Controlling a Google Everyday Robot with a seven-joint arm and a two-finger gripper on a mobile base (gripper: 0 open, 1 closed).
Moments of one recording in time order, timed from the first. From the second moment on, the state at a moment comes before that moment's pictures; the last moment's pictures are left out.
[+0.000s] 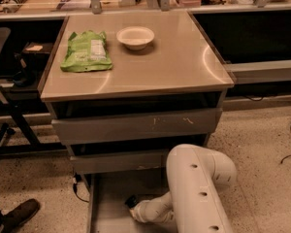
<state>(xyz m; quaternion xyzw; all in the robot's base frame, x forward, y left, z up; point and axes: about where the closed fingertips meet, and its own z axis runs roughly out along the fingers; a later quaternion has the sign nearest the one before) 0.502 0.063 0.113 -0.29 0.91 0.20 0.23</state>
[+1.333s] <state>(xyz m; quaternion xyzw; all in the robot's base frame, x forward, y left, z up) 0.495 0.049 0.169 -0.27 0.90 0.26 0.25</state>
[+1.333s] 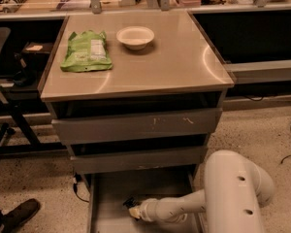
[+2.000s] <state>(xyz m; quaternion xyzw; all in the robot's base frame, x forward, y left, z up) 0.484 0.007 0.226 -0.23 0.90 0.26 0.28</state>
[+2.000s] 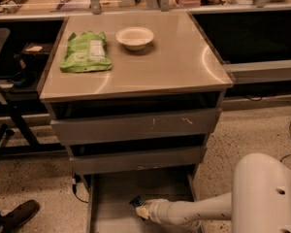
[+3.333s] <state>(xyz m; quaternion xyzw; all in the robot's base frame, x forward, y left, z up) 0.471 -0.029 0.324 -0.21 0.89 0.23 0.34</state>
